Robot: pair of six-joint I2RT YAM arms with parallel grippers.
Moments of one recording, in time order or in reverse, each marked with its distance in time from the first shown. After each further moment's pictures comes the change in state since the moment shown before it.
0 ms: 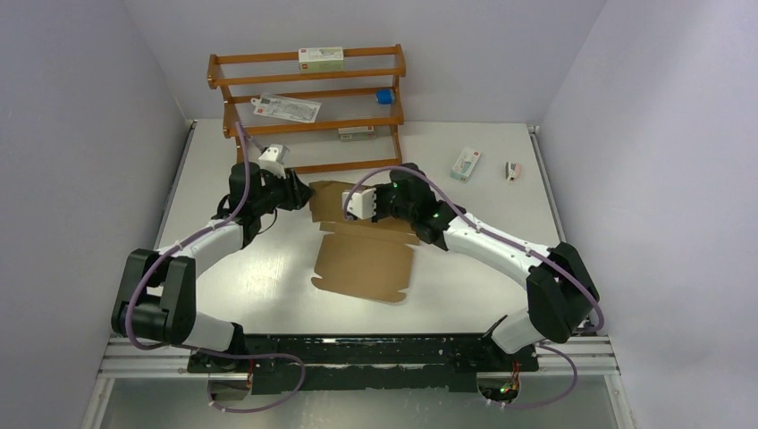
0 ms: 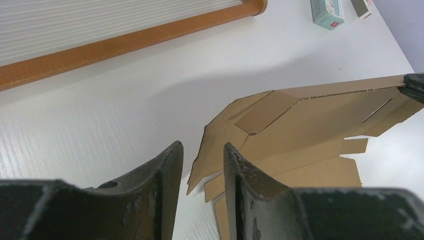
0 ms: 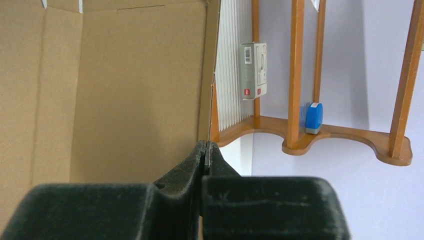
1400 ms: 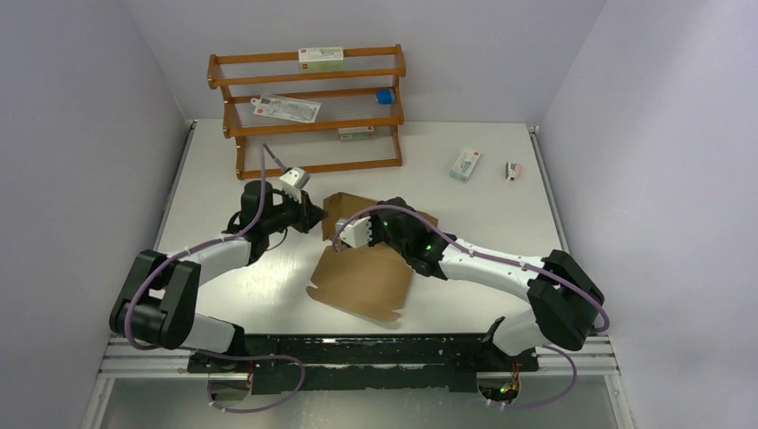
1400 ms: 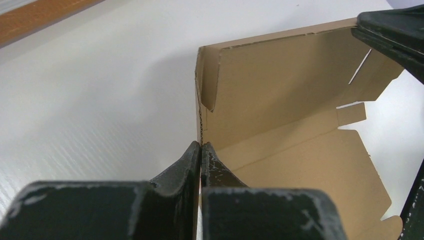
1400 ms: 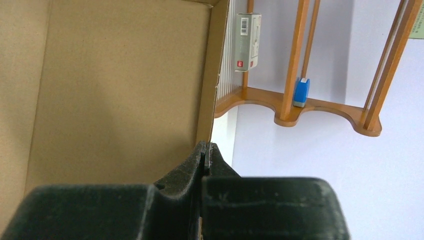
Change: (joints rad) left arm -0.078 0.002 -0.129 0.115 0.167 0.113; right arm 0.175 -0.054 -0.197 0.153 0.341 -0.069
